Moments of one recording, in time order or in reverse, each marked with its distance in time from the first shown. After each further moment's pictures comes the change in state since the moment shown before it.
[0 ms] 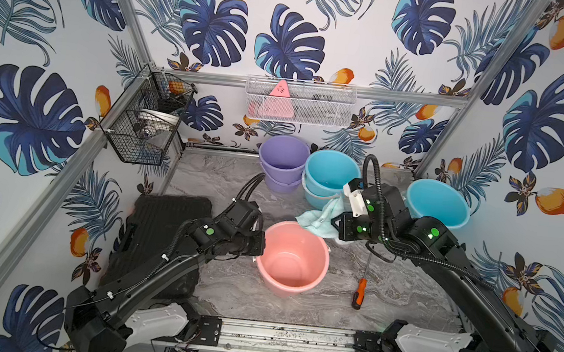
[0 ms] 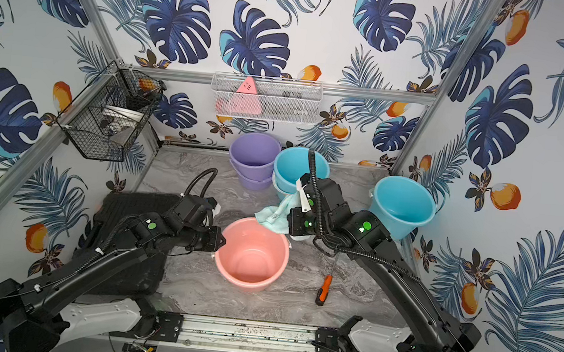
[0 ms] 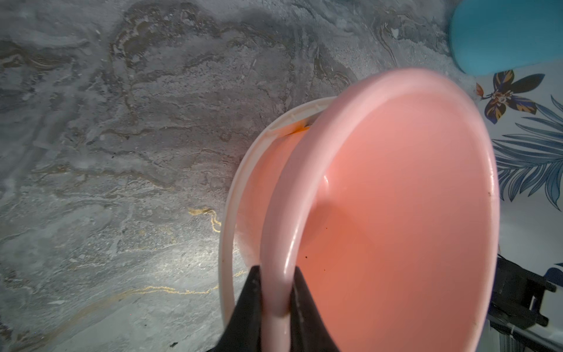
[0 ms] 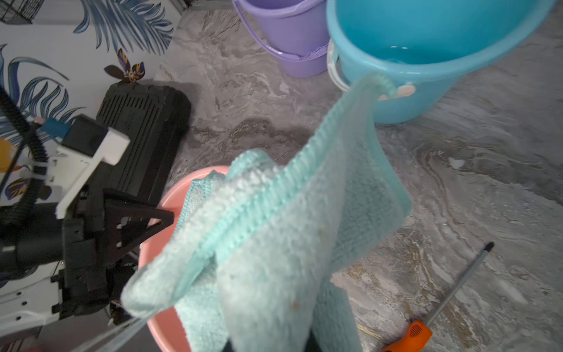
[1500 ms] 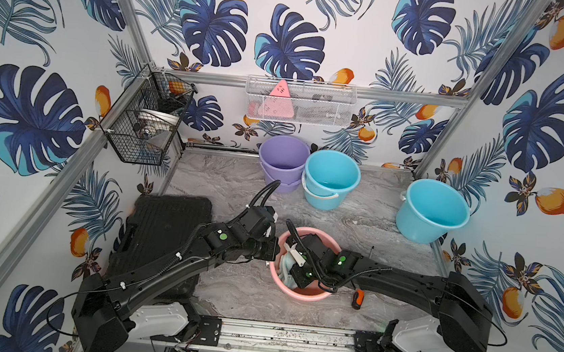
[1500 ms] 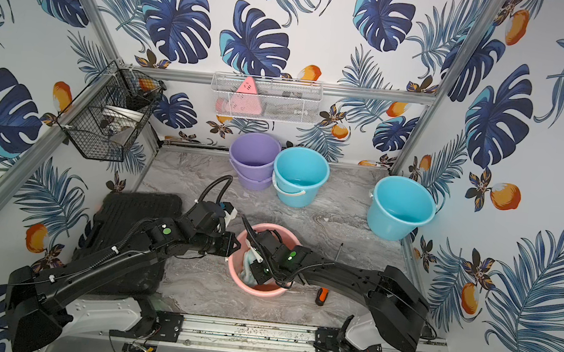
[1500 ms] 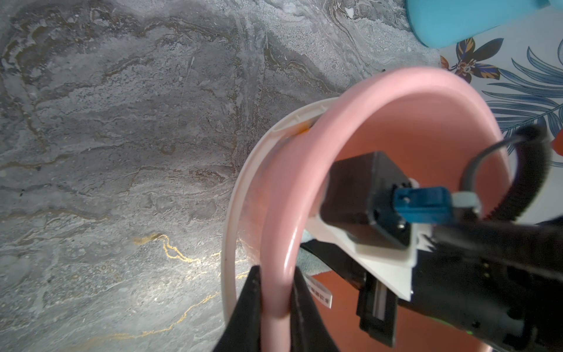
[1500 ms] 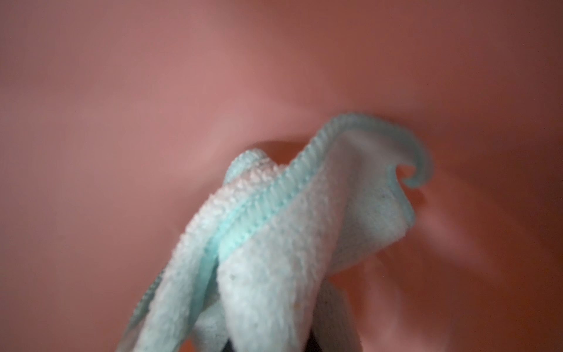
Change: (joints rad) left arm -0.092 0.047 -0.034 0.147 0.022 0.017; right arm 0.260 0.255 -0.592 0.621 -0.021 -0.181
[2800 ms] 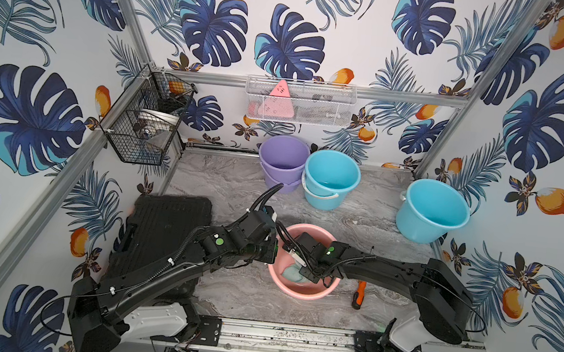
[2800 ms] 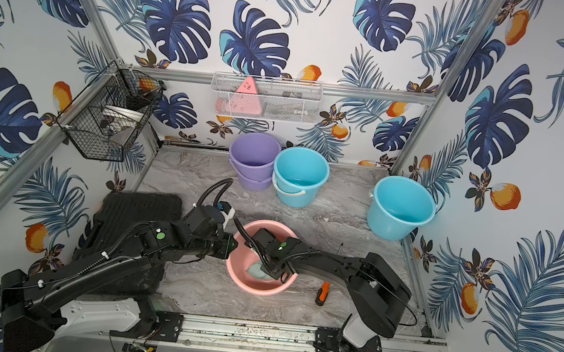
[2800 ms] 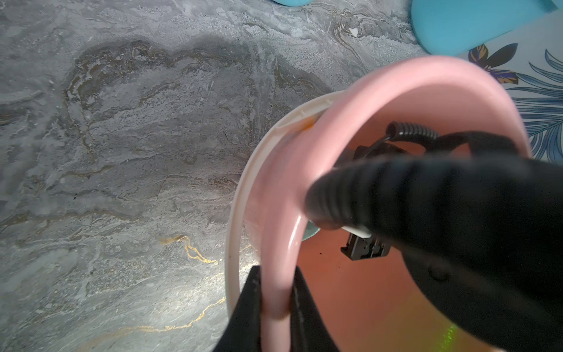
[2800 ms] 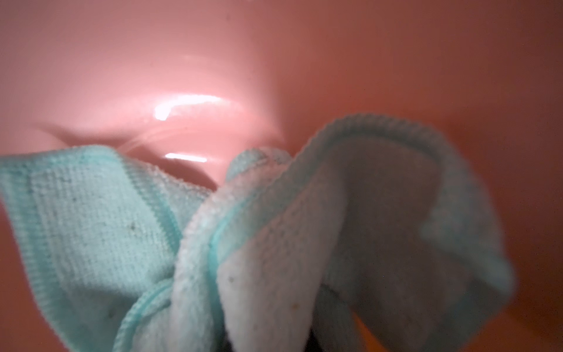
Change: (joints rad) left arm -0.064 -0.050 0.026 -0.055 -0.166 -0.001; right arm -0.042 0.137 0.113 -0.268 0.320 -0.475
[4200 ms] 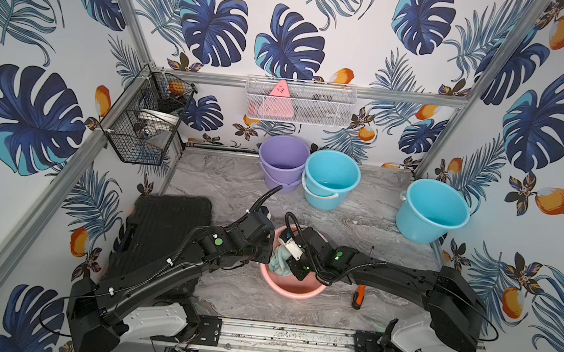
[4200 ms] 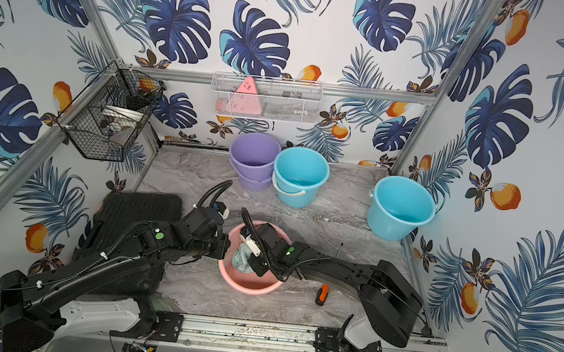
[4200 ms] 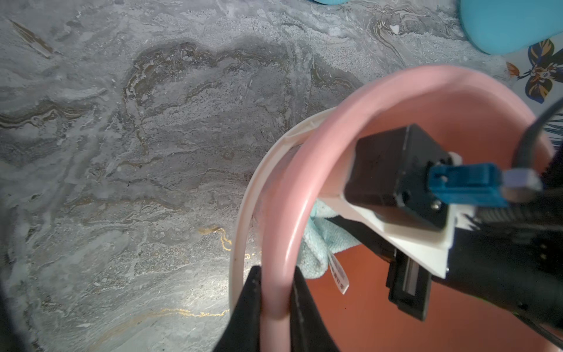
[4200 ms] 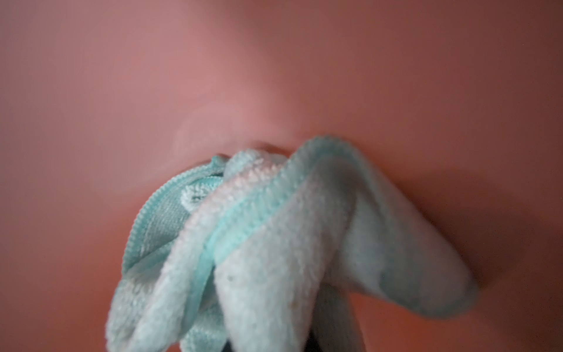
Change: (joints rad) left arm -0.005 0.001 -0.002 -0.063 -0.085 0.005; right arm 0.006 -0.094 -0.088 0.376 -0.221 0.242
